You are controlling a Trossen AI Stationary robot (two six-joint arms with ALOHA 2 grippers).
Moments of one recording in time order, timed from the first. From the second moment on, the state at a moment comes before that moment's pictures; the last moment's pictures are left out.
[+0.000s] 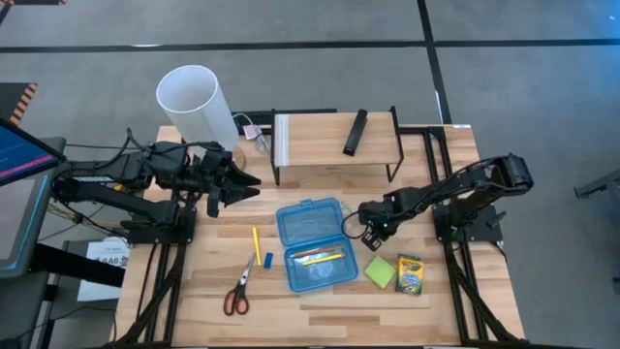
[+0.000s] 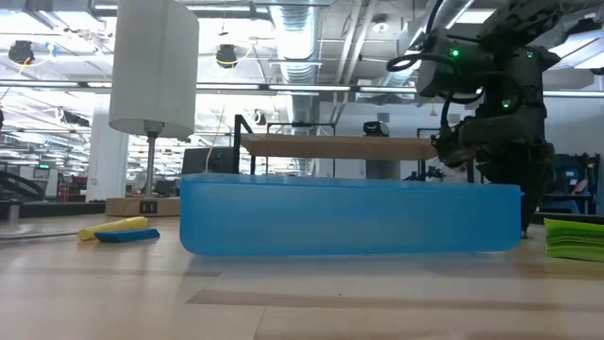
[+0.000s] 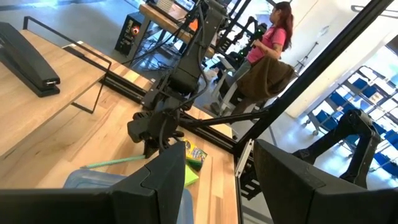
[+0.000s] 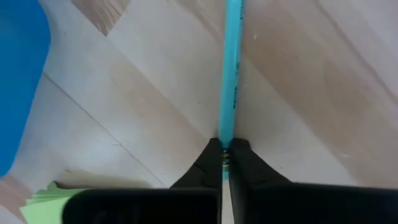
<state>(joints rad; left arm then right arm) -0.07 0.90 1.13 -0.40 -0.02 -0.59 0.06 1.53 0.68 -0.59 -0.10 0.86</state>
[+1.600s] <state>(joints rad) -0.07 0.90 1.13 -0.39 -0.01 -0.57 0.10 1.56 0.69 -0.64 -0.06 1.10</state>
